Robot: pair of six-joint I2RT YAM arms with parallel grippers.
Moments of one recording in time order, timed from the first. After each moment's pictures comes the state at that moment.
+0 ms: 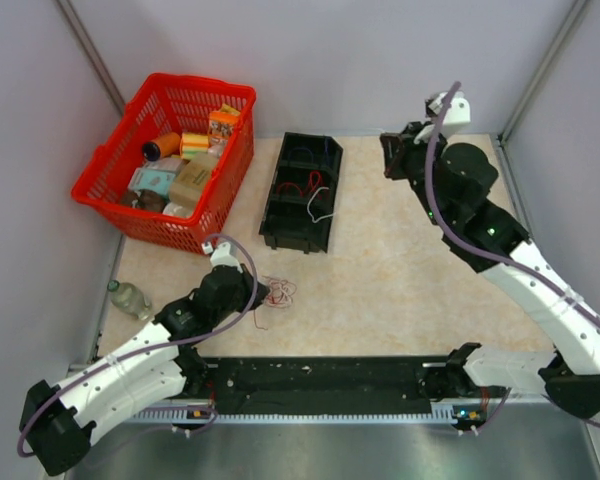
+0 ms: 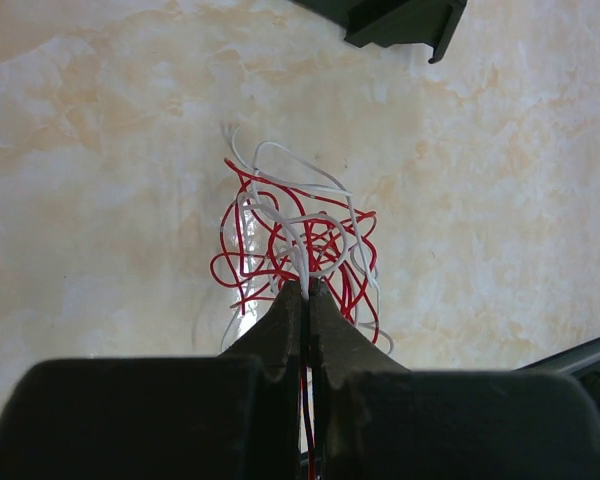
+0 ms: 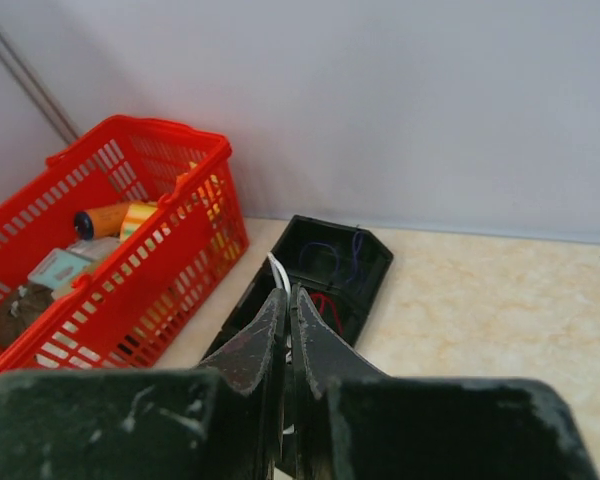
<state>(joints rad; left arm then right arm) -0.73 0.71 0.42 -0.32 -0.20 -0.87 0.73 1.12 1.41 -0.22 0.44 0.17</state>
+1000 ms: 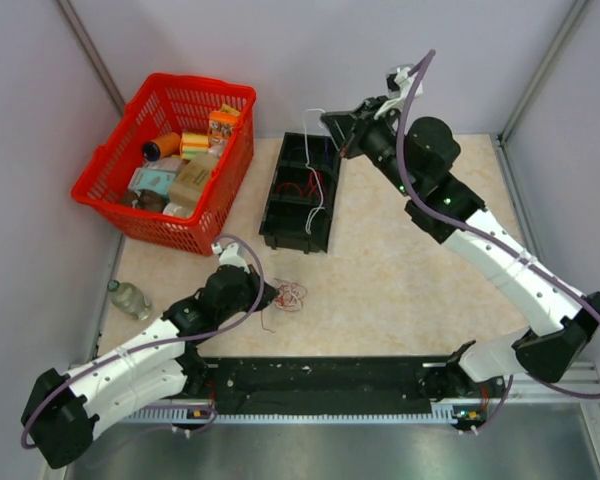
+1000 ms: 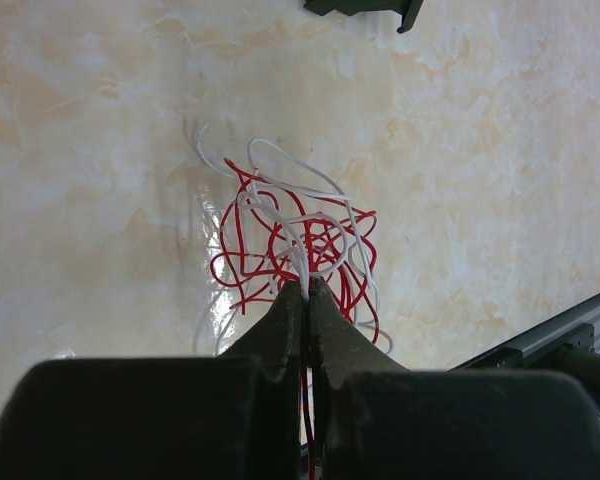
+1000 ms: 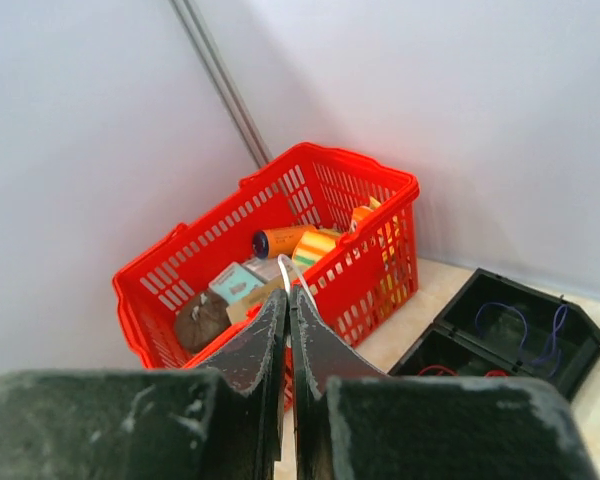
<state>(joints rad) -0.73 0.78 0.38 -0.19 -0.11 -0.89 0.73 1.36 1.55 0.01 0.08 0.34</state>
